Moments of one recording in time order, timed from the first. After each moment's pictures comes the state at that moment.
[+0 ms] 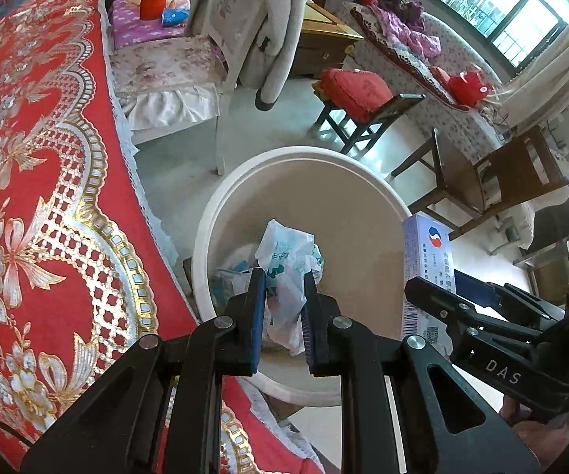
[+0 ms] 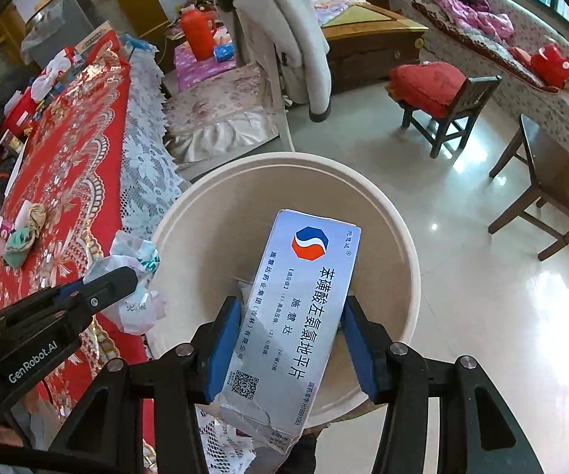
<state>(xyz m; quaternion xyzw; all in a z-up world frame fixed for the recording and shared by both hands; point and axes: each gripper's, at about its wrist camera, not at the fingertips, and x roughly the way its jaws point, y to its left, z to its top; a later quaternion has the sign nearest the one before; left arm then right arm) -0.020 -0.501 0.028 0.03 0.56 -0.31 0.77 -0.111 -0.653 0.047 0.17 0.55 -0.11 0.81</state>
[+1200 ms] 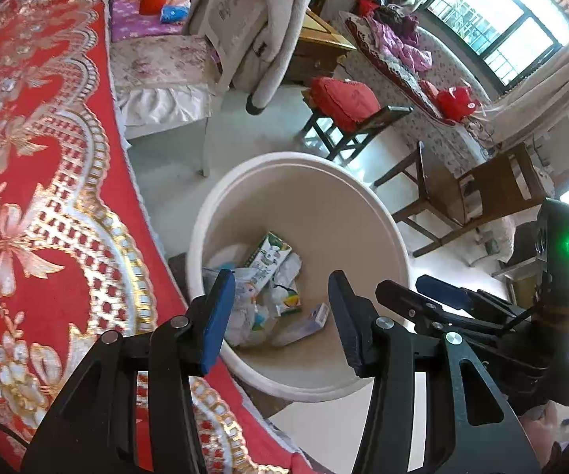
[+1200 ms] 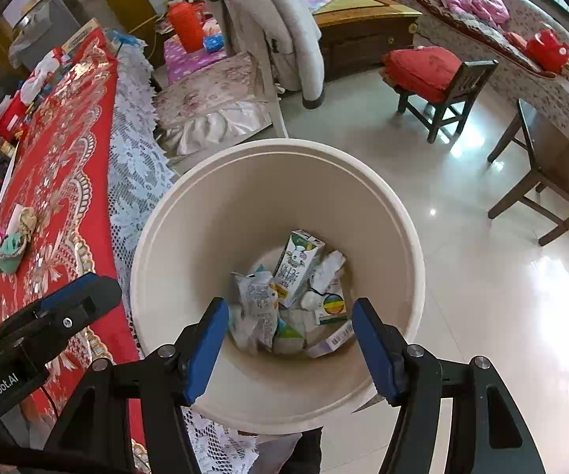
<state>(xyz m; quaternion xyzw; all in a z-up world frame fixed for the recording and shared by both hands) -0.021 -0.485 0.037 -0.02 0.55 -0.32 0.77 -0.103 -0.655 0.037 0.18 0.56 -0.12 0.80</state>
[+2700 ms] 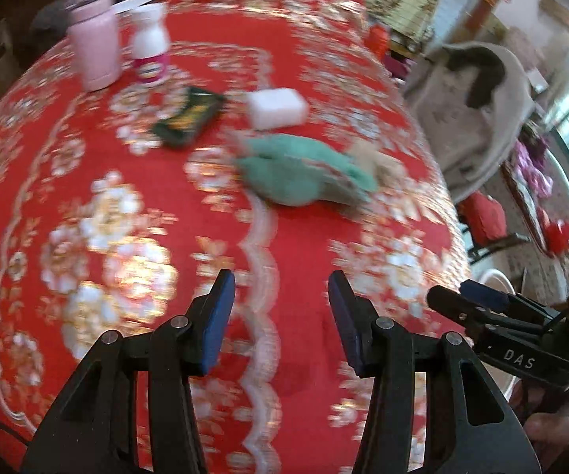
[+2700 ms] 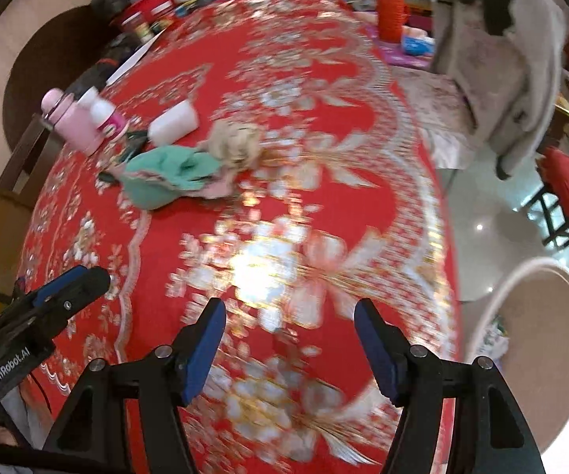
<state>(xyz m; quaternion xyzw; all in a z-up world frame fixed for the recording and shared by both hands) 0.017 -0.153 0.055 -0.11 0.52 -0.05 0.85 0.028 -0.374 0.050 0.06 0.57 0.10 0.81</state>
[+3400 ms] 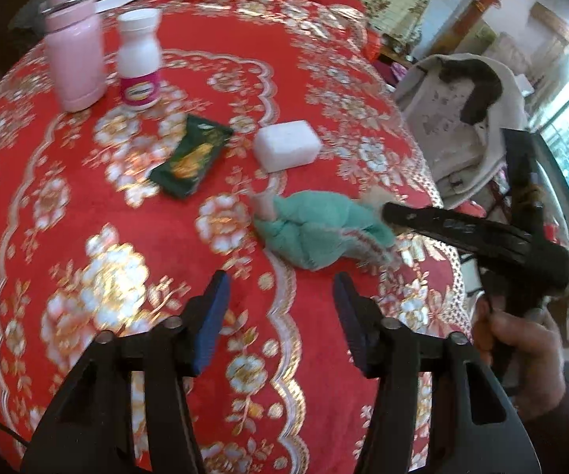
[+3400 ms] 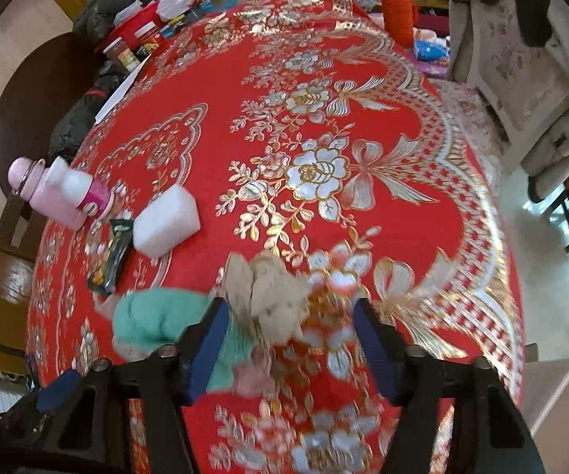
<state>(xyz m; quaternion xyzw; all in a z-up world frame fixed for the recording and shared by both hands) 0.072 -0.130 0.058 -0.13 0.52 -0.11 0.84 0.156 -0.340 0.030 0.11 0.56 0.10 0.81</state>
